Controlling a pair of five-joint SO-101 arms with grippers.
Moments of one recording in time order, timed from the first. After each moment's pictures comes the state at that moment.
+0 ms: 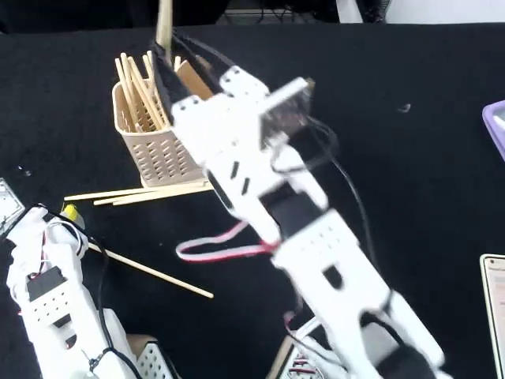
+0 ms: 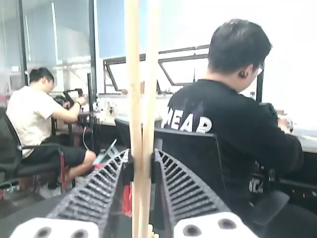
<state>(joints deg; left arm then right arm) -38.5 -62.0 83.3 27.3 6.6 -35.6 -32.2 31.1 -5.6 -0.7</state>
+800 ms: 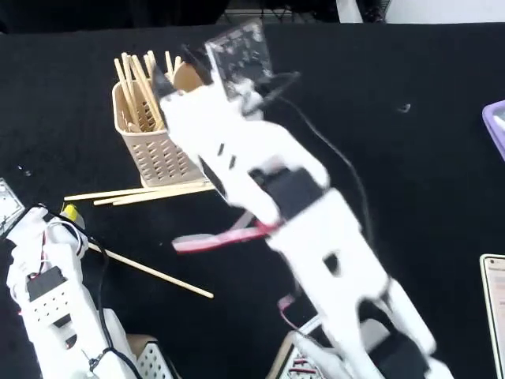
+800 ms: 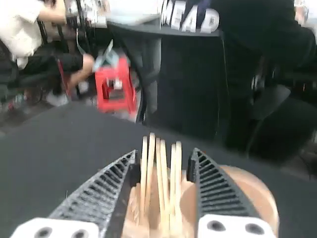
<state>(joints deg) -38.5 -62.0 83.3 27.3 6.6 -35.6 -27.6 15.0 33.0 -3.4</state>
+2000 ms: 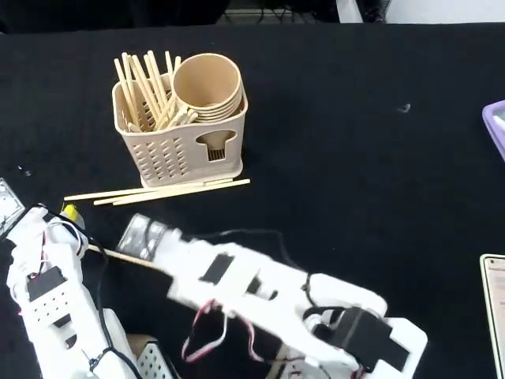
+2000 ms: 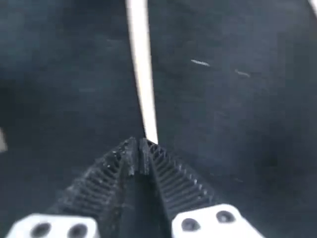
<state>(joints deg) -38.5 -62.0 83.3 27.3 6.6 -56.9 -12.2 57.8 31.1 10.1</state>
